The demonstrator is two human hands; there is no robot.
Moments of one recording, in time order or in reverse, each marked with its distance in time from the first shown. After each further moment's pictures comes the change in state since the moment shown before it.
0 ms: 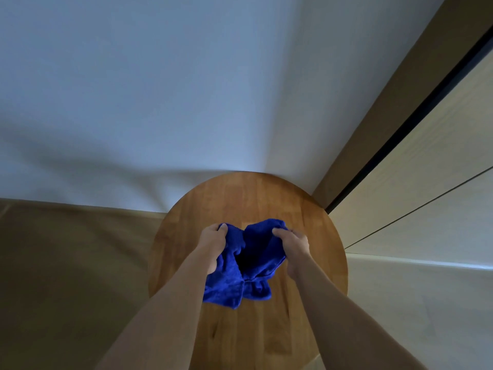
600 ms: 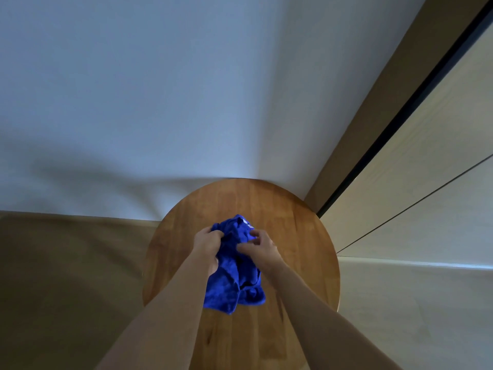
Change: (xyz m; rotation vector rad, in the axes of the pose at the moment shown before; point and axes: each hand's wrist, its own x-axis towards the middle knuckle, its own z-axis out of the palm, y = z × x) left_hand -0.011 0.013 0.007 -0.286 -0.013 -0.042; right_hand -0.030 0.001 0.022 -0.360 -0.305 -0.160
